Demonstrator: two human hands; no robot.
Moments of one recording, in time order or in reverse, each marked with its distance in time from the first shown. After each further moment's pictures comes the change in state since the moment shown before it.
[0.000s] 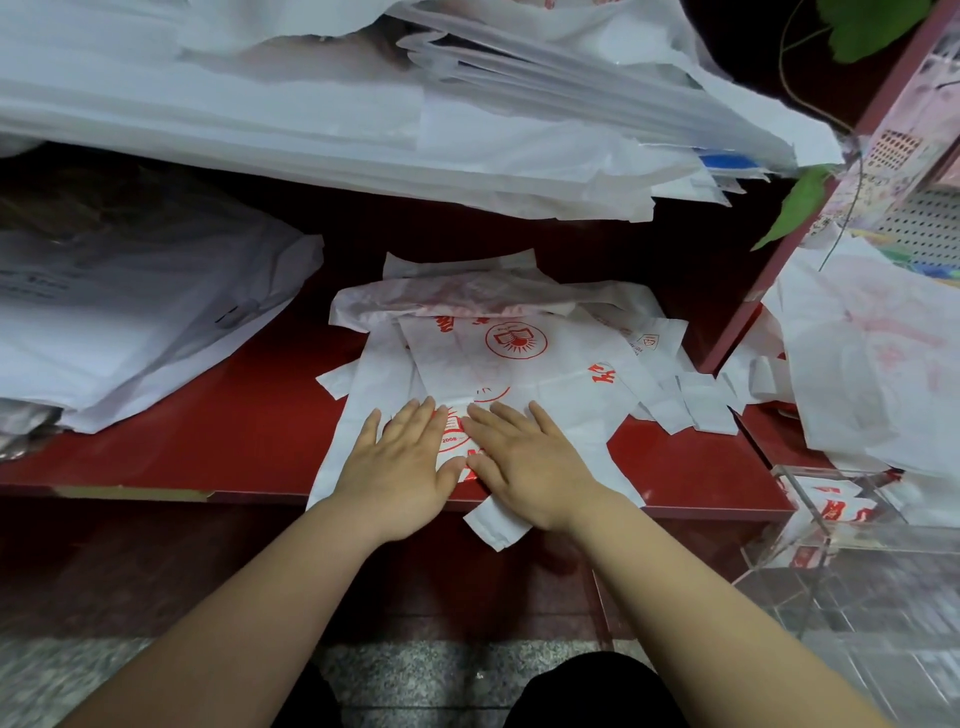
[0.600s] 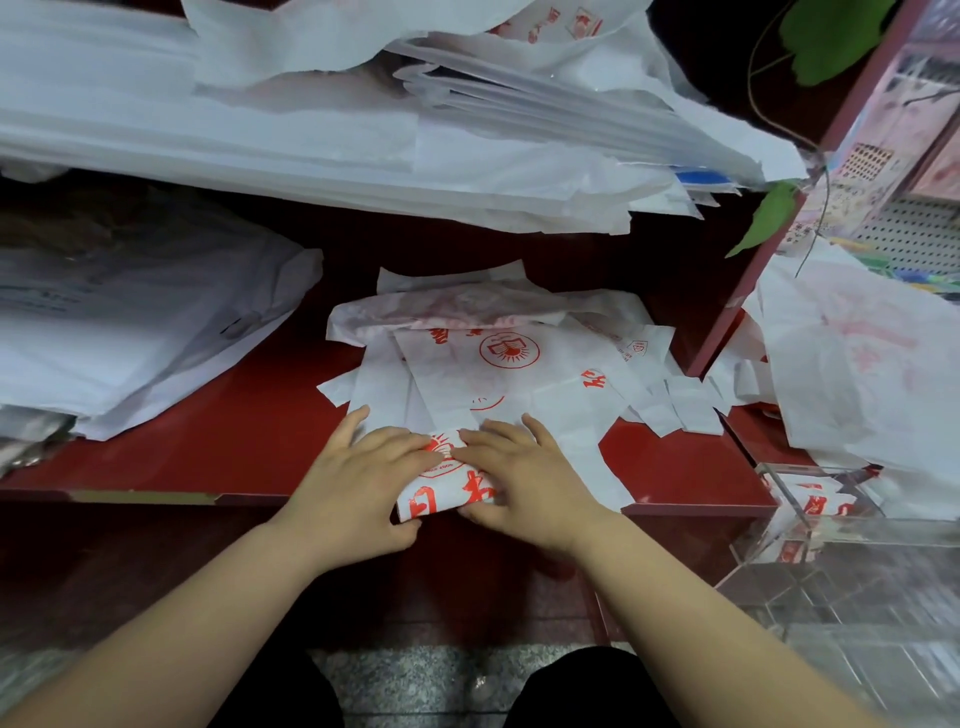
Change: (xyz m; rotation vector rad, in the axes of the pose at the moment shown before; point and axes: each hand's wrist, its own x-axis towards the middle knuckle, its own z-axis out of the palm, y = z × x) left_hand -0.032 -0.031 -0.008 -0.001 0.339 0.369; right_hand -0.018 -0.007 0.002 0.153 0.147 -0.096
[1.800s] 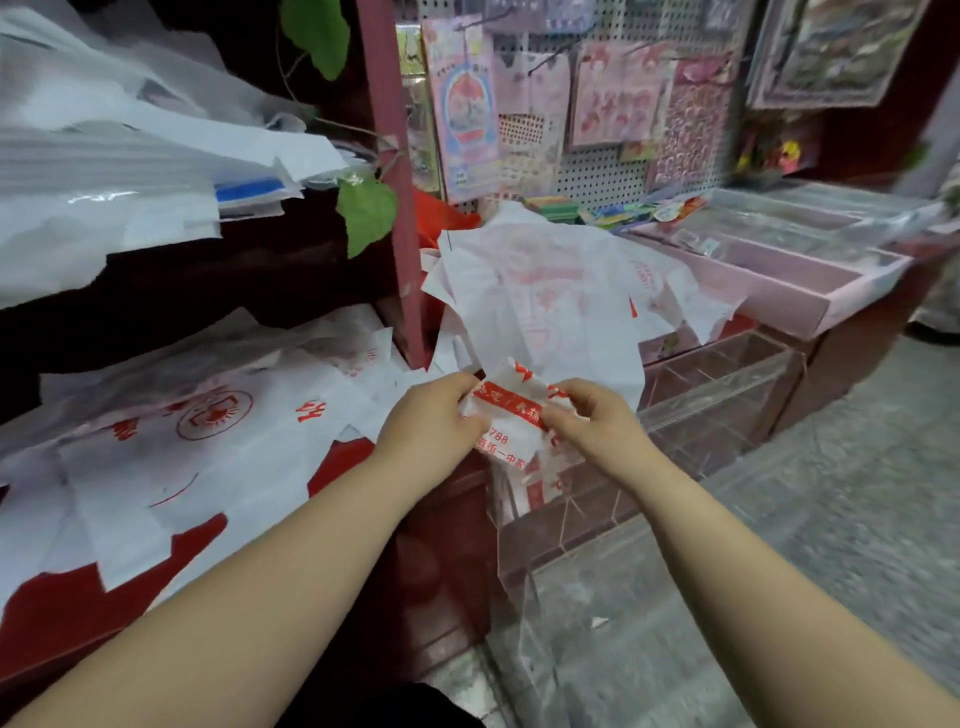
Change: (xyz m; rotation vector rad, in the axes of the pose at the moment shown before) left_hand 0.193 0.254 0.016 -0.609 -0.015 -0.050; right_hand -0.199 0.184 -0.096 0.646 0.660 0.690
